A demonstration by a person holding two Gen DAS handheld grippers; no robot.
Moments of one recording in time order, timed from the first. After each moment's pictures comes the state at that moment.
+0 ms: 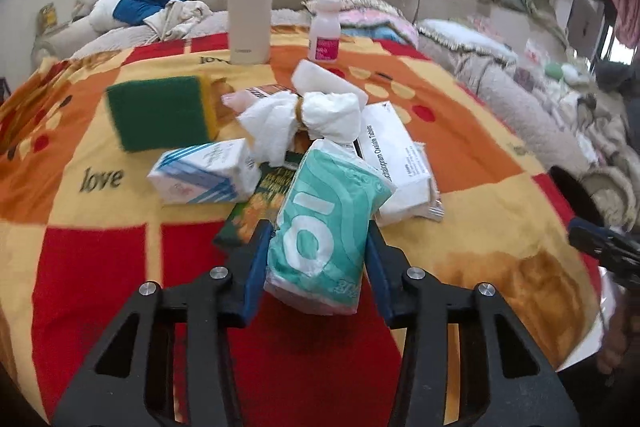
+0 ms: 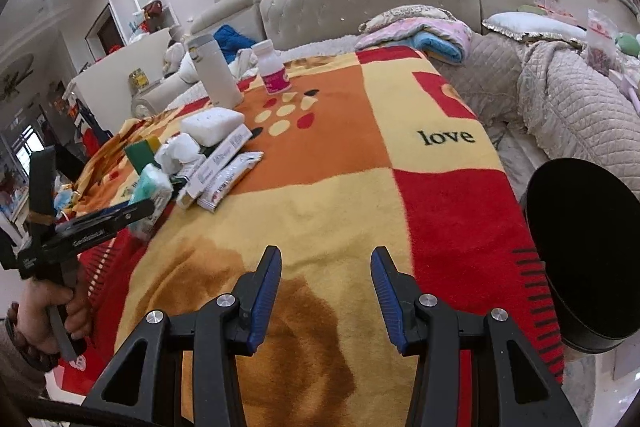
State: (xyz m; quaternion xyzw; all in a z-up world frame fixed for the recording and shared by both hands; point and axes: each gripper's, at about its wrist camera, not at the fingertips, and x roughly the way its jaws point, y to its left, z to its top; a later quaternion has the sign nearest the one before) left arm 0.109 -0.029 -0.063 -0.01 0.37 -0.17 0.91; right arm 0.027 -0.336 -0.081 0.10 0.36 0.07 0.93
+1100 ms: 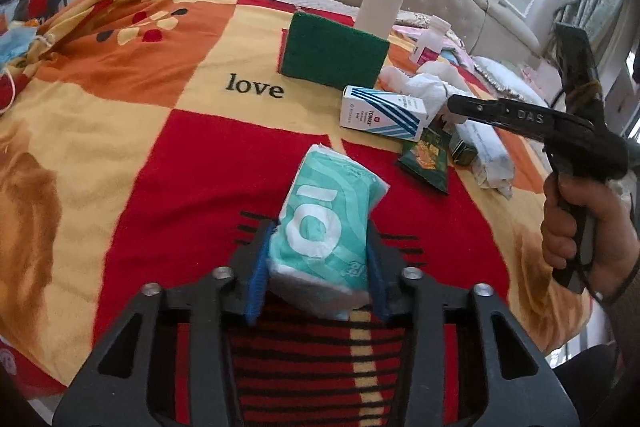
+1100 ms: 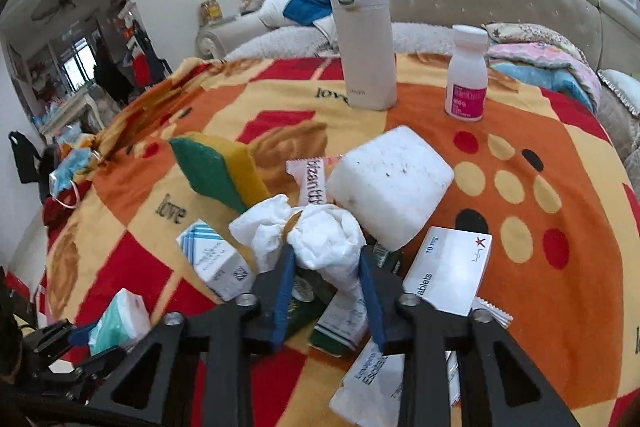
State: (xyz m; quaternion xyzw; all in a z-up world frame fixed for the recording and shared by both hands) left arm 0.076 0.094 -0.089 -0.12 0.40 -0.10 0.90; right arm 0.206 -0.141 -0.074 0.00 0.40 0.21 0.89
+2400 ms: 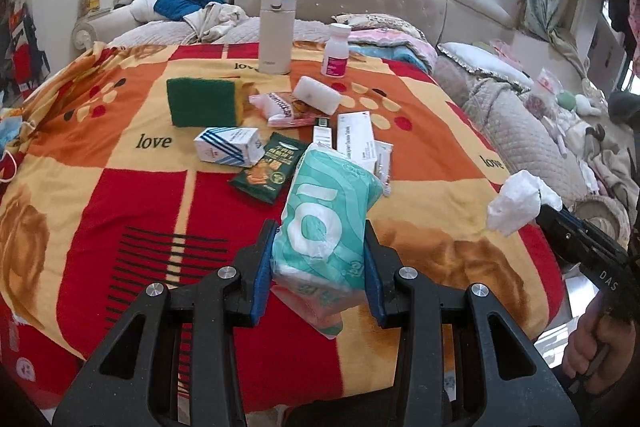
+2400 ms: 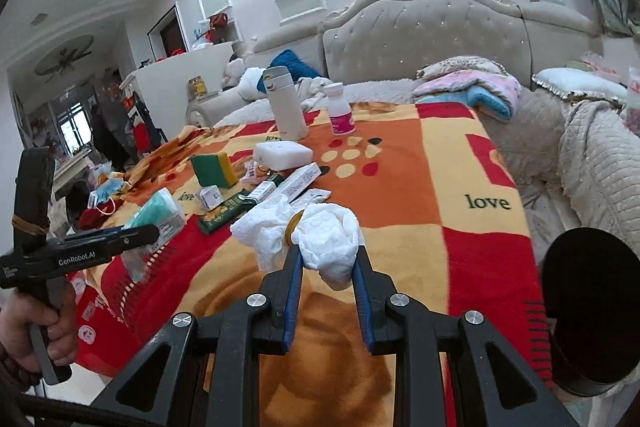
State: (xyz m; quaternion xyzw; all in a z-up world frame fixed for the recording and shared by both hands) left arm 0.029 -0.047 -0.018 -0.03 0.37 -0.11 0.92; right arm -0.001 -0.316 -0.043 0.05 0.29 0.16 0.94
